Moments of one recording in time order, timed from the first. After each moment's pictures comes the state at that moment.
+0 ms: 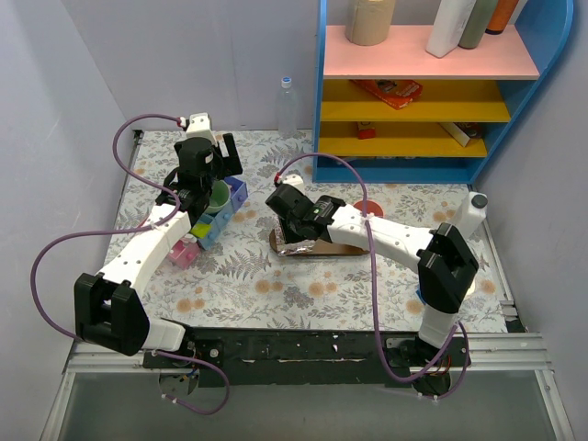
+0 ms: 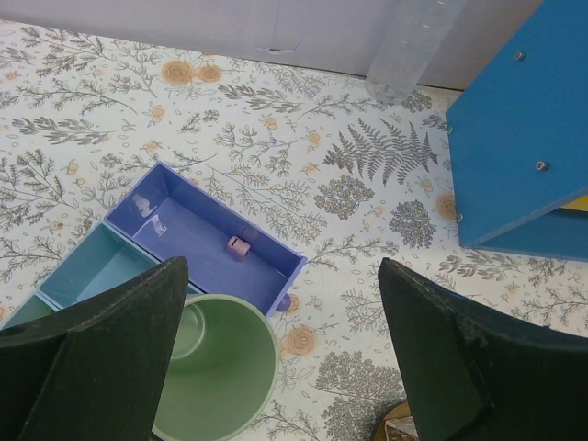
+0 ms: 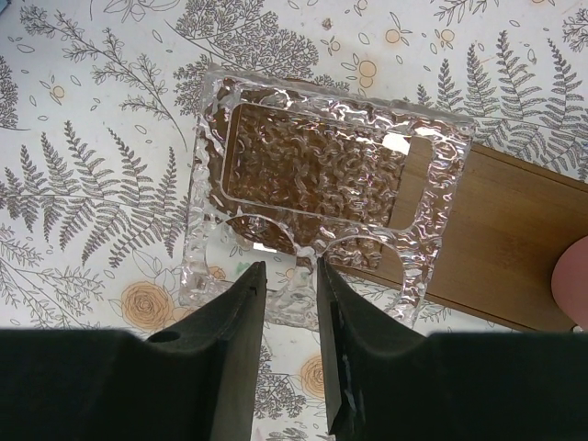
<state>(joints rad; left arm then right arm) -0.31 1.36 1.13 -0.09 -0.29 -0.27 1.01 1.78 1.46 -0.67 0.33 0.55</state>
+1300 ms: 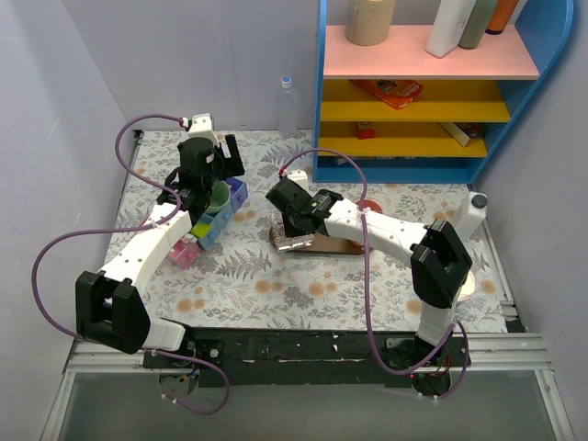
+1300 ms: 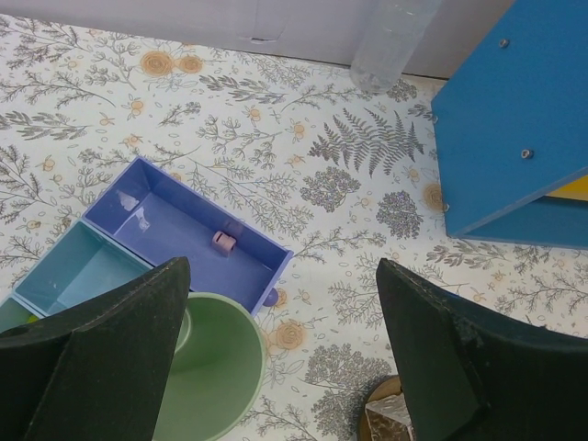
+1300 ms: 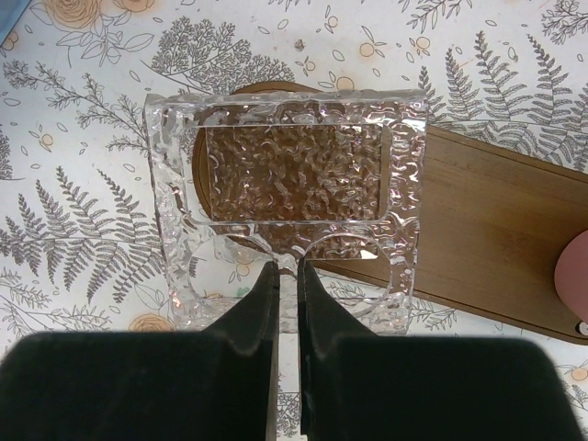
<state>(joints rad) -0.31 1.37 1.13 -0.09 -0.25 -0.28 0.97 1.83 1.51 -0.69 0.35 0.62</state>
